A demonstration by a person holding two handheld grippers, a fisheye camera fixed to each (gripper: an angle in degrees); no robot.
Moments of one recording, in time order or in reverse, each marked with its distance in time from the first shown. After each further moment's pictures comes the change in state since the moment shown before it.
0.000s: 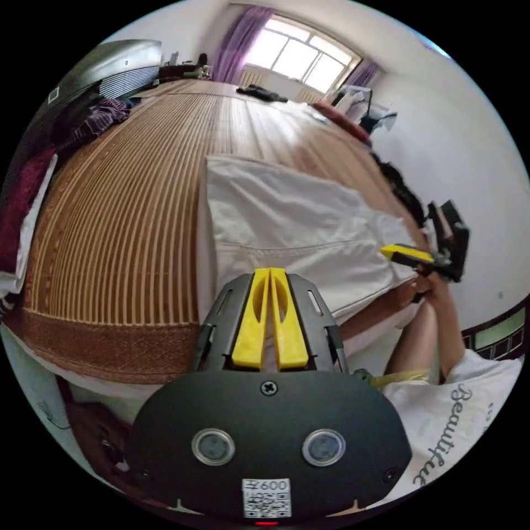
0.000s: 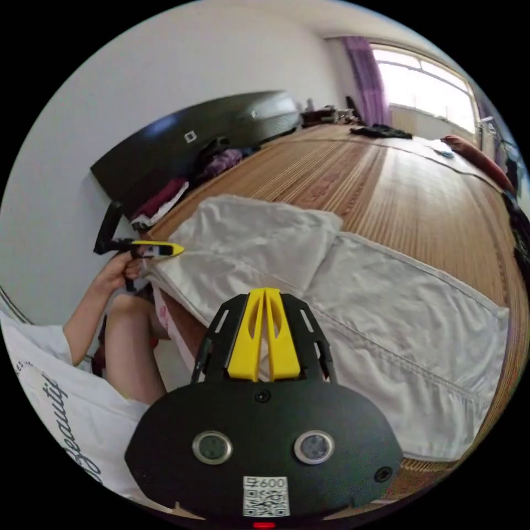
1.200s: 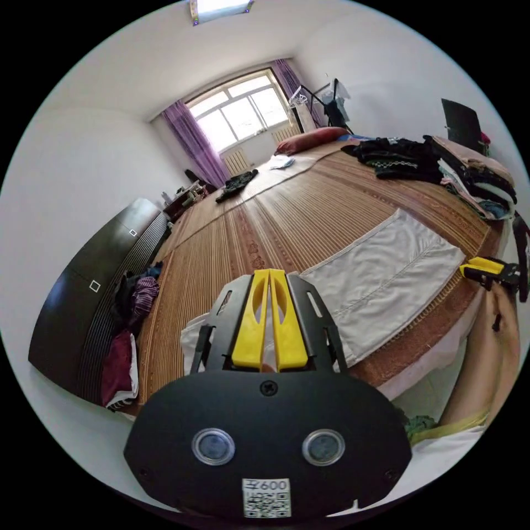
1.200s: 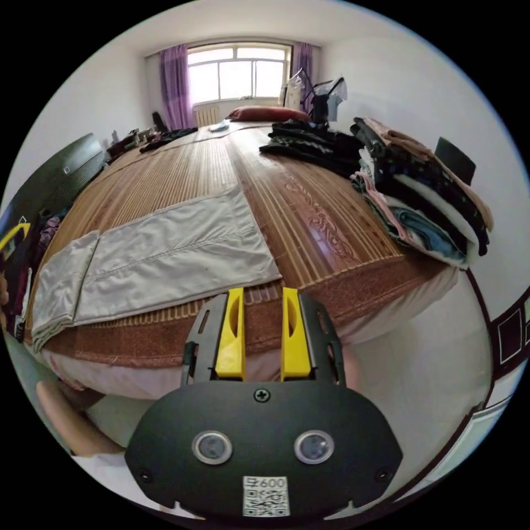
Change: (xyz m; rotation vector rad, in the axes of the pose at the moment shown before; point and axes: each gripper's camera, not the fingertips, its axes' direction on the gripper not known) left arm 0.407 0.207 0.247 0.303 -0.558 0.463; right arm 0.190 0.164 -0.124 0.127 0.775 0.636
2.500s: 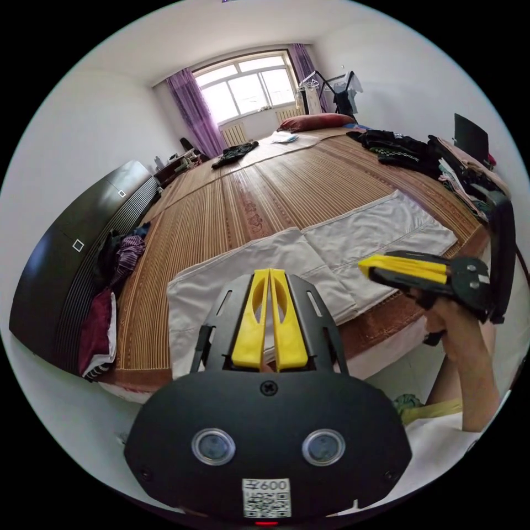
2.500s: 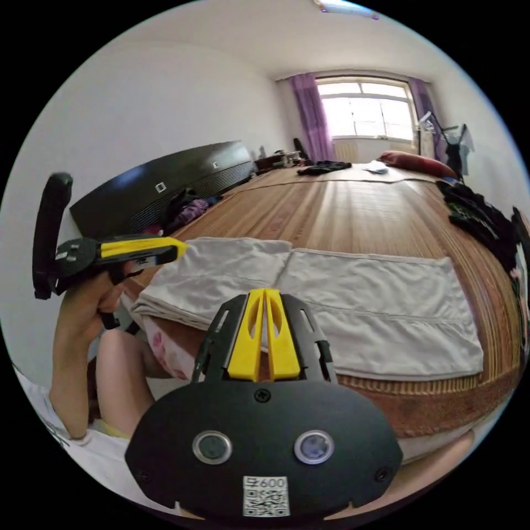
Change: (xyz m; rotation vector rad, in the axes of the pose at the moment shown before) left arm -0.027 0.060 -0.012 -0.128 0.088 -0.090; right arm -0.177 0.063 0.034 0.151 -0.648 -0.379
